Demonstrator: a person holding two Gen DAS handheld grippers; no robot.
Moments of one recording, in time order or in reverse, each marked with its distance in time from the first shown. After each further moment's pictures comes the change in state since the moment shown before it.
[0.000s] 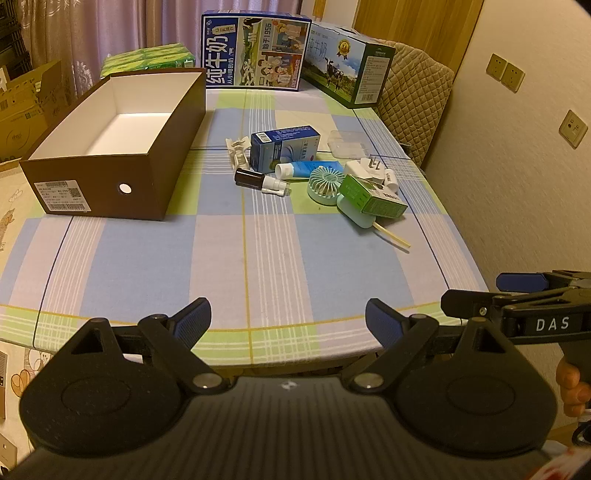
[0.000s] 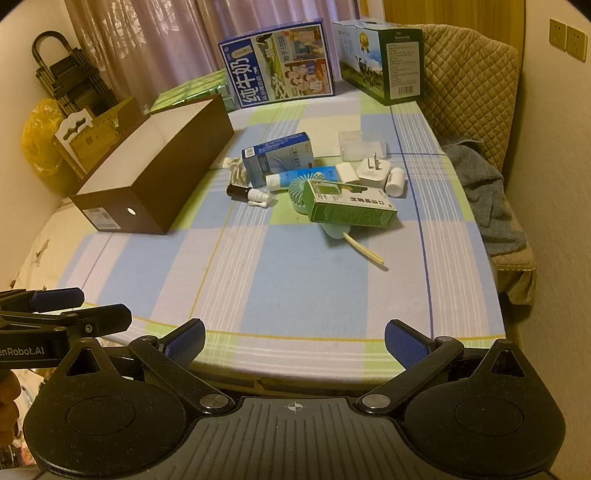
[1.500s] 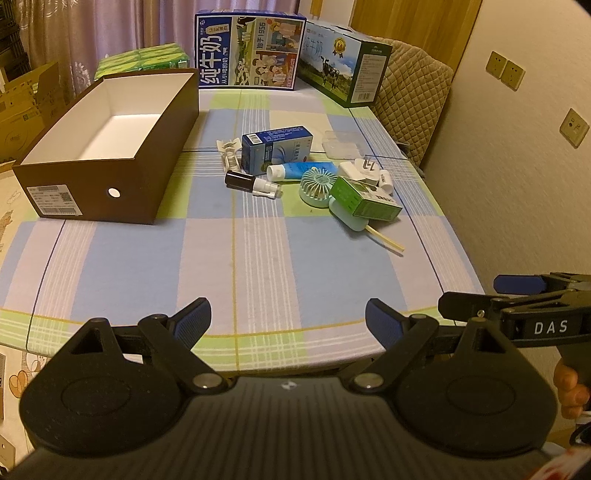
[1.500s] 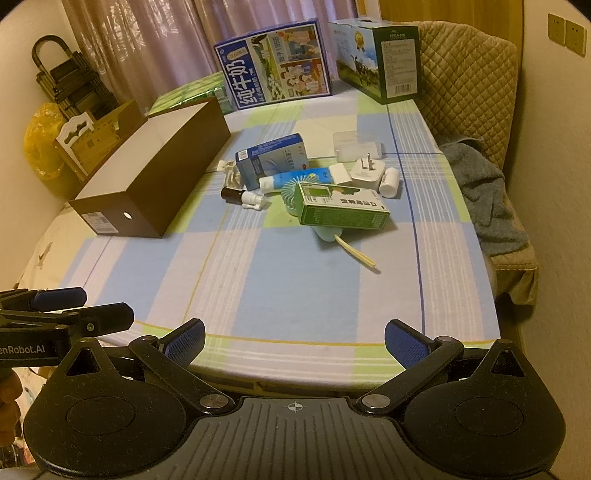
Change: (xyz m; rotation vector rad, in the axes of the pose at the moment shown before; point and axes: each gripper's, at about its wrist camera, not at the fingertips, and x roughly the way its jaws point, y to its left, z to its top) left arm 0.005 -0.014 0.005 -0.006 0.006 0.008; right arm 0.000 -0.024 0.006 0.009 0.002 0.028
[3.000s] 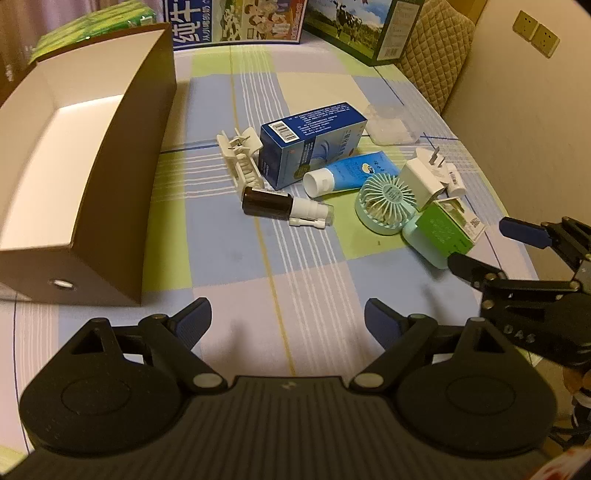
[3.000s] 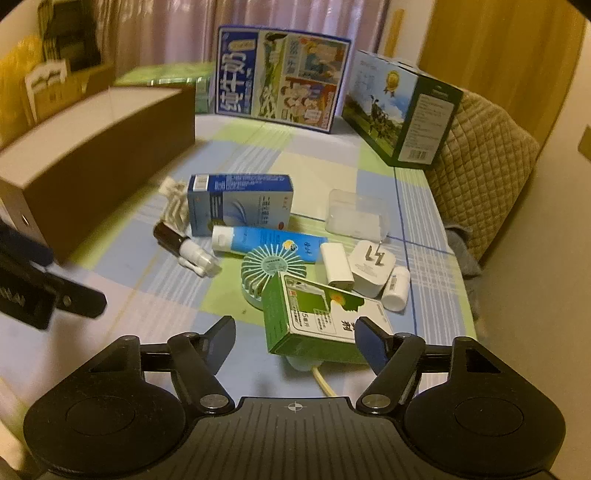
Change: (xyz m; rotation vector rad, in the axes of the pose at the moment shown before) left arm 0.166 0.078 0.107 0.065 0.187 -0.043; right arm 0.166 0.040 0.077 -0.311 -0.081 -0.270
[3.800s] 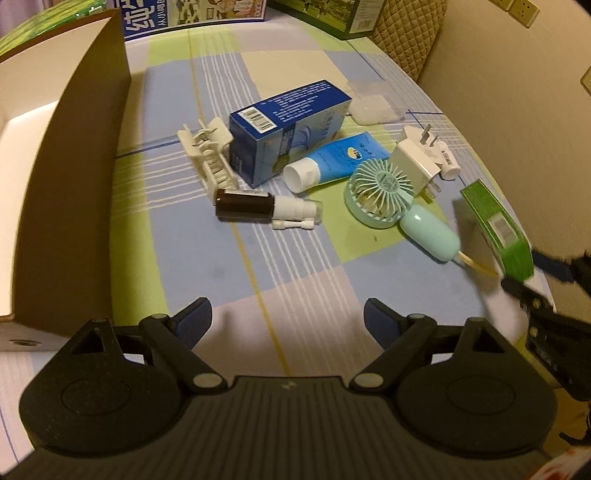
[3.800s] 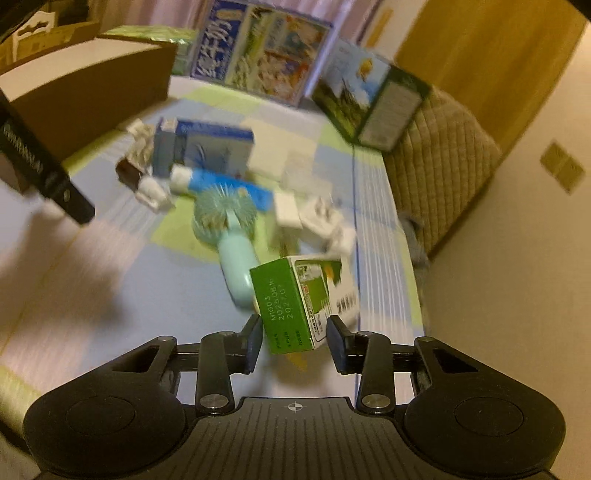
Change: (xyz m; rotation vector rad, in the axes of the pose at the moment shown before) left arm 0.038 0.003 0.020 0.090 0.064 -0.083; right arm -0.014 -0.019 -0.055 -0.034 0.077 -0.157
